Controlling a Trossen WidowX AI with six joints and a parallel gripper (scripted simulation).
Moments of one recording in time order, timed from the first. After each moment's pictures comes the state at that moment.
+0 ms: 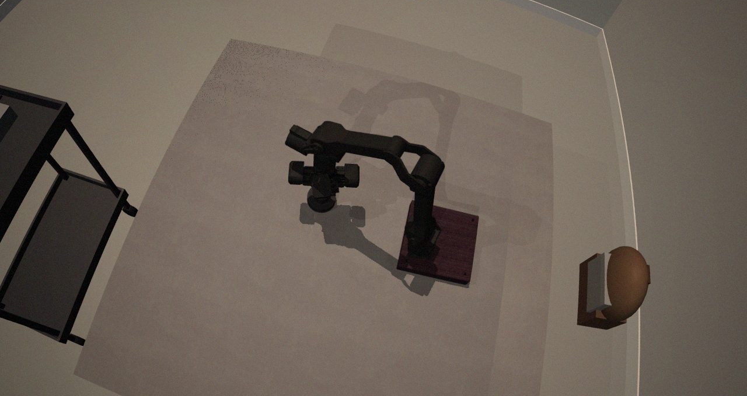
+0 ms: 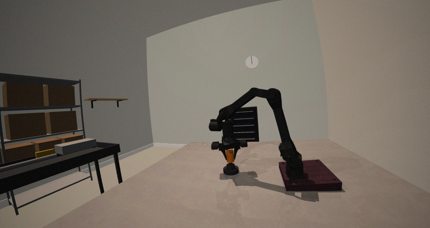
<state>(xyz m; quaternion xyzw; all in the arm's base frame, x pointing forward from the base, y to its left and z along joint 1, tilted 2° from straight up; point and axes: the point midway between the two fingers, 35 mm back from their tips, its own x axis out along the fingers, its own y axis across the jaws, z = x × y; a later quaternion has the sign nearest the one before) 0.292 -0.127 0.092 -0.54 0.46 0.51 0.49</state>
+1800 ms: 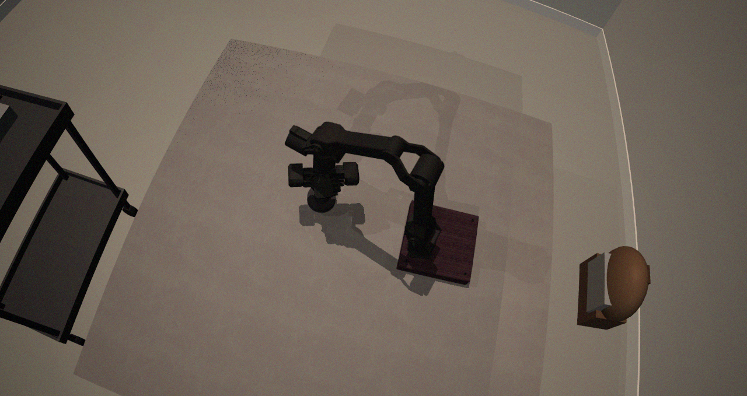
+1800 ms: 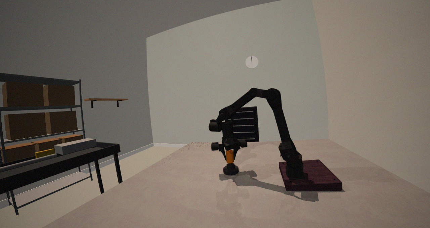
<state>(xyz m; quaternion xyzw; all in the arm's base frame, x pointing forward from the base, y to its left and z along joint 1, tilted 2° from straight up) 0.294 -0.128 0.089 -0.56 0.44 0.53 0.47</state>
